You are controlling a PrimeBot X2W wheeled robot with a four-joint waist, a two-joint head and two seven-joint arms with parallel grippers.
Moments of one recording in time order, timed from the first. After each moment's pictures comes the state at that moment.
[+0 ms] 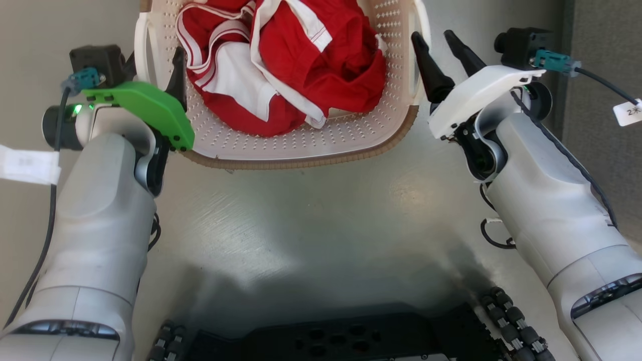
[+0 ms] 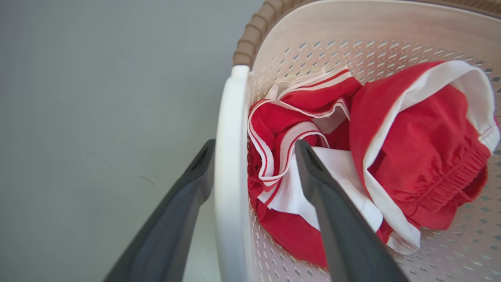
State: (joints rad) left arm -0.93 0.03 -0.23 0.98 -0.35 -0.12 -0.17; right arm -0.88 -0.07 0.48 0.89 0.63 0.12 -0.21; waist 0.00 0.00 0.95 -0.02
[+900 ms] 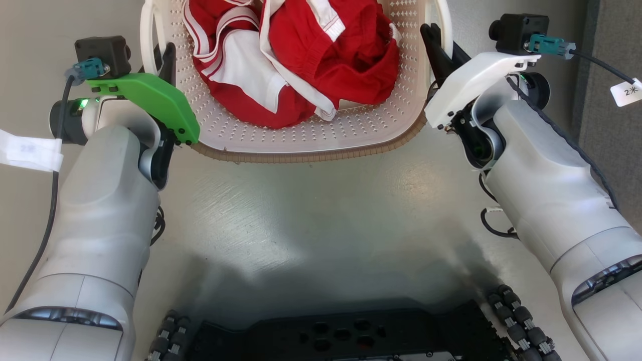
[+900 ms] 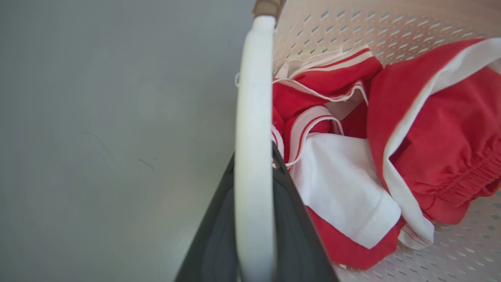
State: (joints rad) left arm -0.99 0.02 -0.31 1.06 -0.44 -0.12 -0.17; right arm -0.96 -0.07 0.61 0.97 0.75 0.12 -0.20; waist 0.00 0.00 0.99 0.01
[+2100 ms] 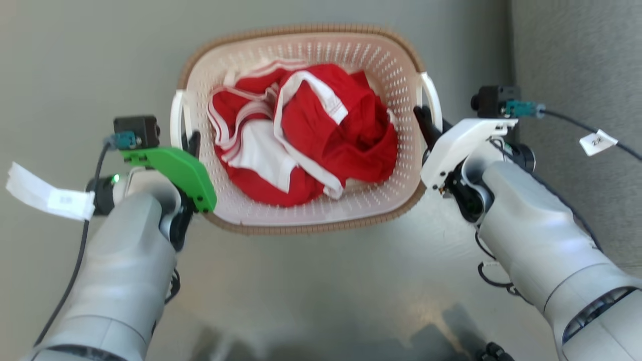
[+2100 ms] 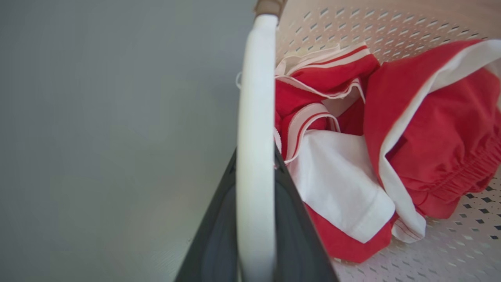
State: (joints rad) left arm -0.86 0.01 -0.46 1.15 -0.61 -0.12 -0.15; right arm -0.86 -0.06 0.75 1.08 0.90 0.12 -0.18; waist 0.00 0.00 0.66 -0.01
